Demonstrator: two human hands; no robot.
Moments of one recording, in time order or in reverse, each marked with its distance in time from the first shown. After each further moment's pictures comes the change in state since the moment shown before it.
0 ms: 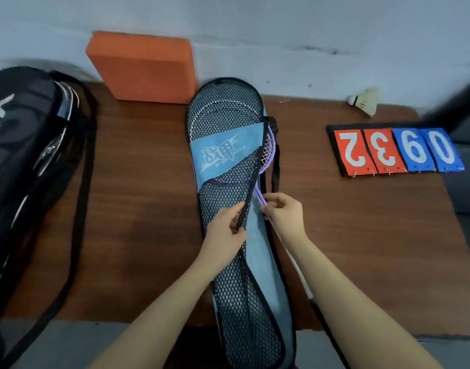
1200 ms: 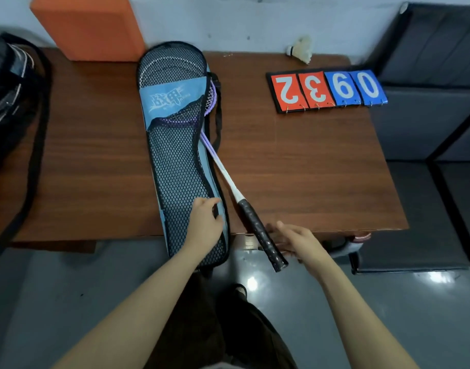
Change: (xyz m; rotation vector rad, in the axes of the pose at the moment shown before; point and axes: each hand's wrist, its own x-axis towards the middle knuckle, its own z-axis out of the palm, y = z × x) left_hand -0.135 0.002 0.123 0.249 0.044 -0.075; right_hand -0.172 0.144 -0.183 -0.019 -0.270 0.291
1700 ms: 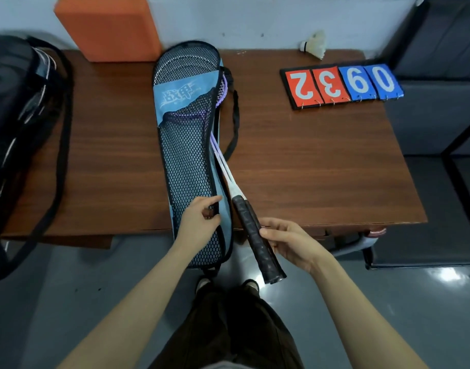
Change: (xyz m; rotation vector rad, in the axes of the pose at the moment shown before) left_hand -0.021 -0.025 -0.055 -0.226 -0.057 -0.019; right_hand -0.008 -0.015 0.051 0.335 -0.463 -0.086
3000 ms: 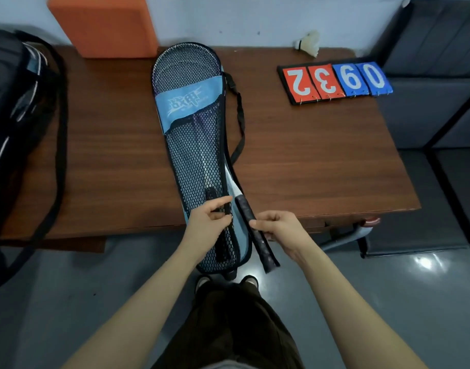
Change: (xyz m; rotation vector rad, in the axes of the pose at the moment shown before) left_hand -0.023 -0.003 -0.017 -0.315 -0.126 -0.130; right_hand 0.017 0.005 0.047 -0.166 0.408 -0.034
